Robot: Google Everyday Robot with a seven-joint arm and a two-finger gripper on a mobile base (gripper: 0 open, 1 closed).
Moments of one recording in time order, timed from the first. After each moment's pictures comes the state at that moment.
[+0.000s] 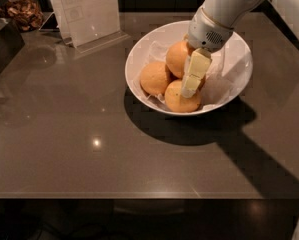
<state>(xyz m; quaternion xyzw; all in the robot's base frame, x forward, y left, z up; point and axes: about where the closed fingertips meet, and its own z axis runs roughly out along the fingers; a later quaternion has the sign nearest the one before) 0.591 -0.092 0.895 -0.67 0.72 0.12 0.16</state>
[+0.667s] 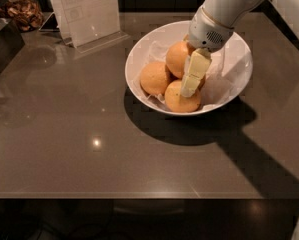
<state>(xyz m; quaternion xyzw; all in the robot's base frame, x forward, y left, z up) 0.591 -0.092 0.896 -0.67 0.72 0.12 0.16</state>
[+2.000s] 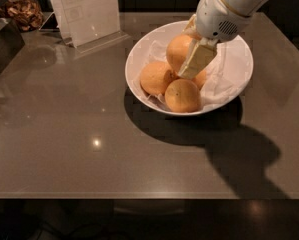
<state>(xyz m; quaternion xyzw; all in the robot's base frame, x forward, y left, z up) 0.561 -0.088 0.956 -0.69 0.68 0.05 0.24</state>
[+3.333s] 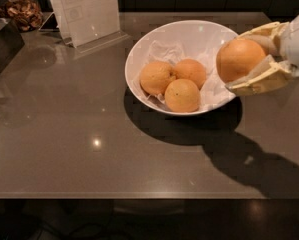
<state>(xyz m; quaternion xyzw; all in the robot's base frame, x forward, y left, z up) 0.474 -0.166 0.993 -0.61 0.65 0.11 0.44</state>
